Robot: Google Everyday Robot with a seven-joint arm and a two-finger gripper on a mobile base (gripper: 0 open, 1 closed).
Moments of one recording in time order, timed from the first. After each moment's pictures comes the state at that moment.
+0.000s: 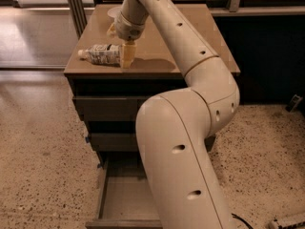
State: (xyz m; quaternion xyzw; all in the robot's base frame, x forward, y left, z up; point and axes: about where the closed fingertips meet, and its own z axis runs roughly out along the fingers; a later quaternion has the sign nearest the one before) arm 0.773 0.106 0.842 -0.82 0.51 0.07 0.24
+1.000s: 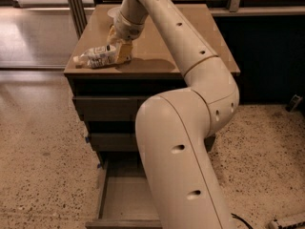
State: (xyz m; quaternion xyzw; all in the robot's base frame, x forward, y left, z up) arm 0.773 0.106 0.842 -0.82 0.51 0.07 0.24
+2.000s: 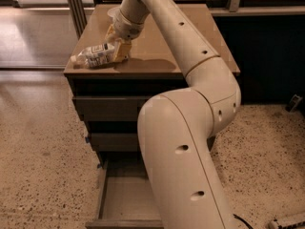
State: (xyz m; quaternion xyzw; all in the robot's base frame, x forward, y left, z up) arm 0.769 0.114 0.851 -0.83 0.49 0.08 0.26
